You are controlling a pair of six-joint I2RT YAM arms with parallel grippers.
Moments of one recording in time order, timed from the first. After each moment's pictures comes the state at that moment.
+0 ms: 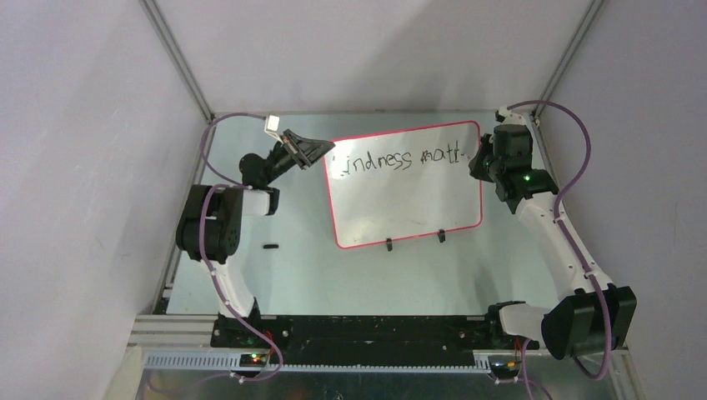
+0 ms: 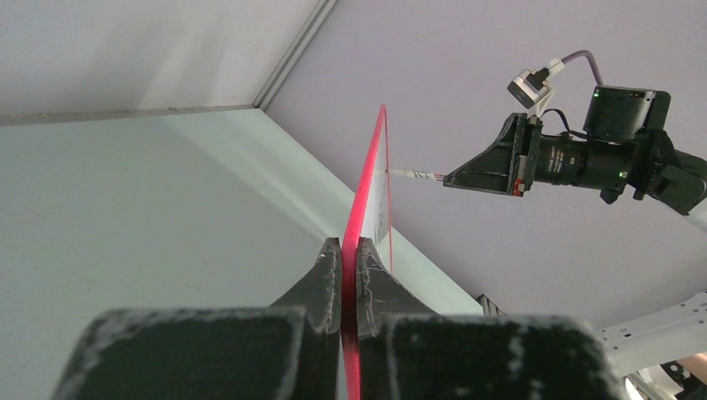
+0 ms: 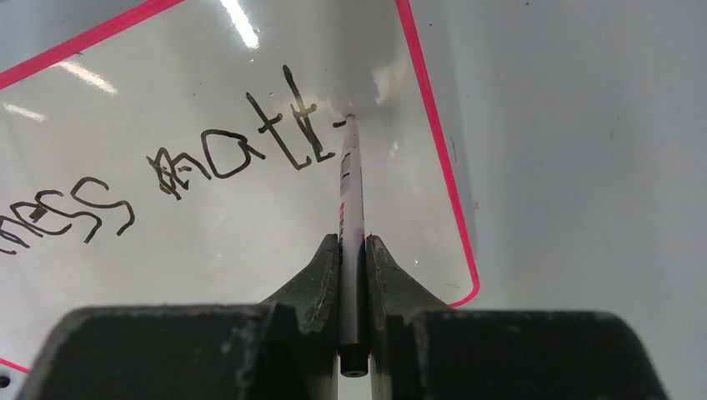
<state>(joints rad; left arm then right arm) -0.12 1.87 0.87 1.46 0.84 -1.03 0.17 1.23 1.16 -0.50 0.12 0.32</state>
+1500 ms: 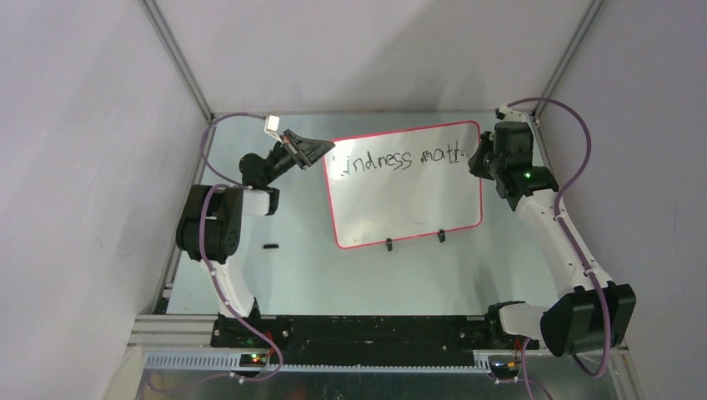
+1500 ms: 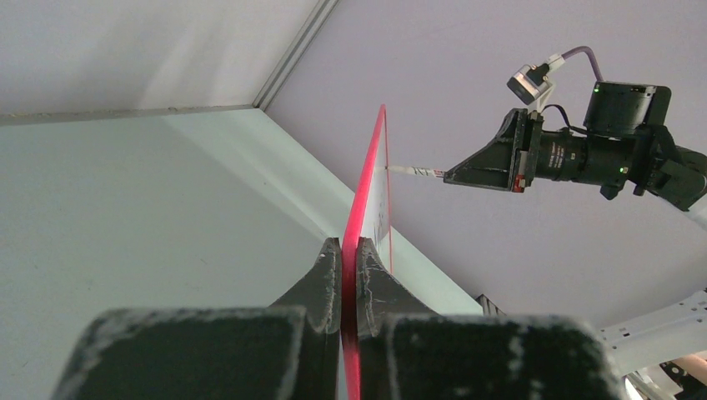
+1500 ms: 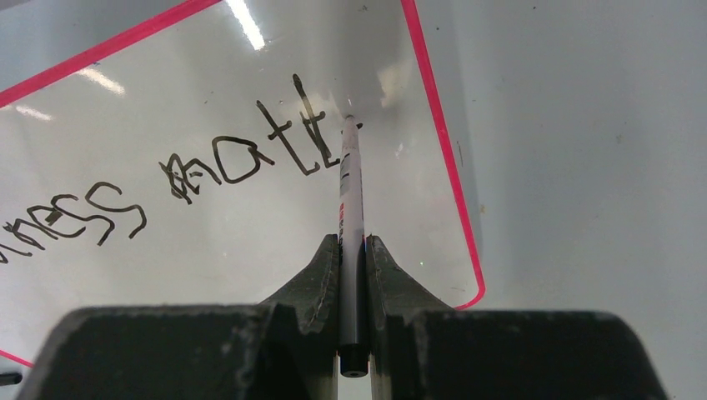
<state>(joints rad) -0.11 1.87 0.87 1.46 0.84 -1.03 0.16 1.25 1.18 -0.50 0.10 0.33</state>
